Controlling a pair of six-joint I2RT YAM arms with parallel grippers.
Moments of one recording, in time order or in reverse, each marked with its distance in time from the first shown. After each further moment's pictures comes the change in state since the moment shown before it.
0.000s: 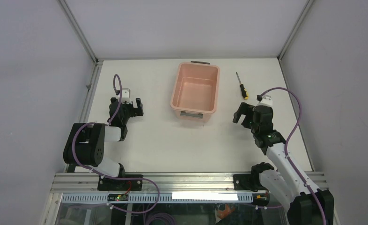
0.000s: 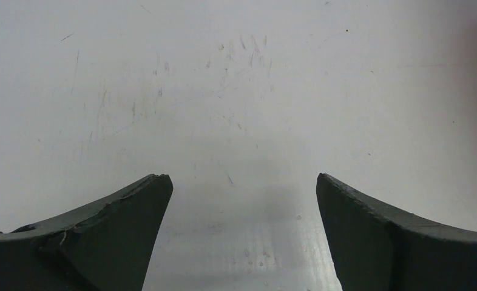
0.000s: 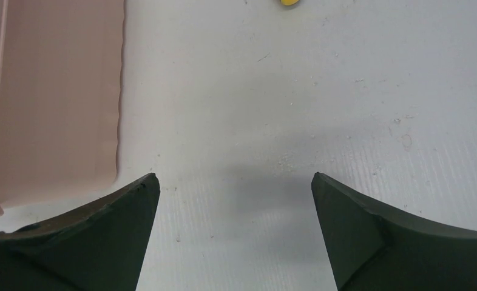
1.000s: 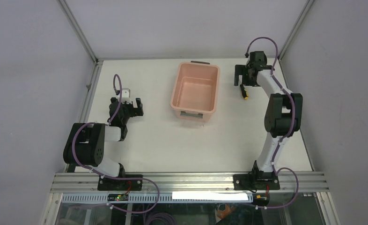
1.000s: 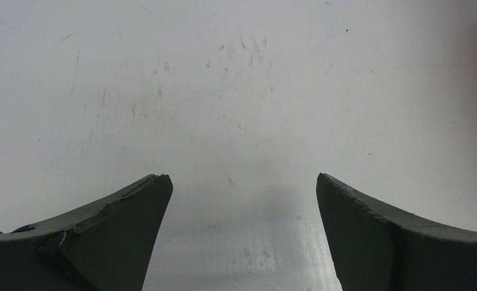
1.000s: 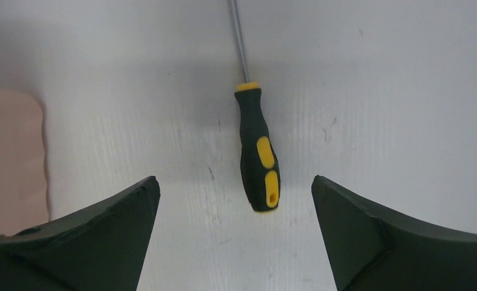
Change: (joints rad) left arm 0.000 0.000 0.000 0.000 0.000 0.000; right arm -0.180 1.067 1.032 -0.301 -0.131 -0.356
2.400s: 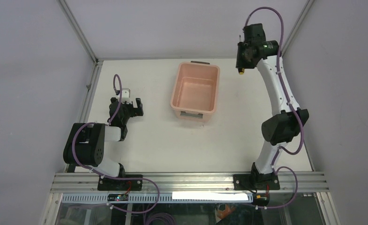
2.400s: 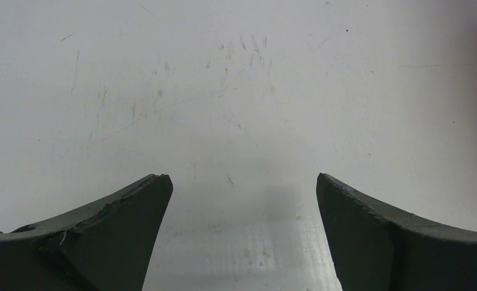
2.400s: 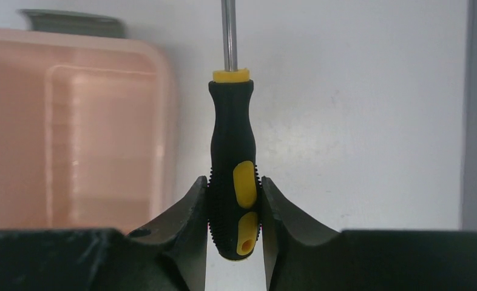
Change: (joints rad) left arm 0.000 0.000 0.000 0.000 0.000 0.000; right arm 0.136 -0.028 0.561 -0.571 0.126 0.143
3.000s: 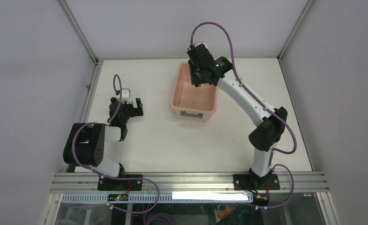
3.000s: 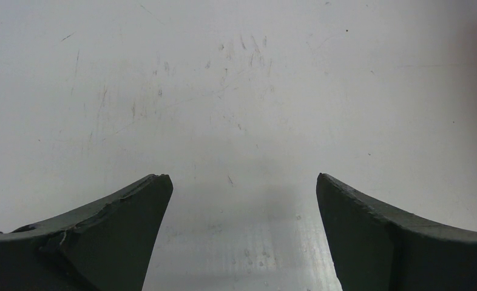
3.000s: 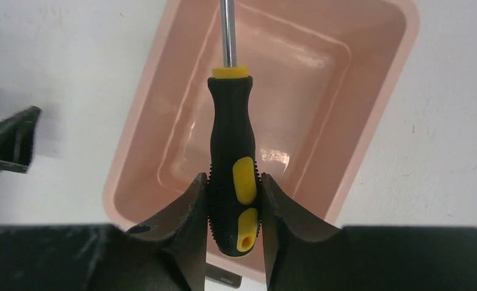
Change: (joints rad) left arm 0.000 0.000 0.000 0.000 0.000 0.000; right arm 0.521 0.000 0.000 0.086 0.147 0.158
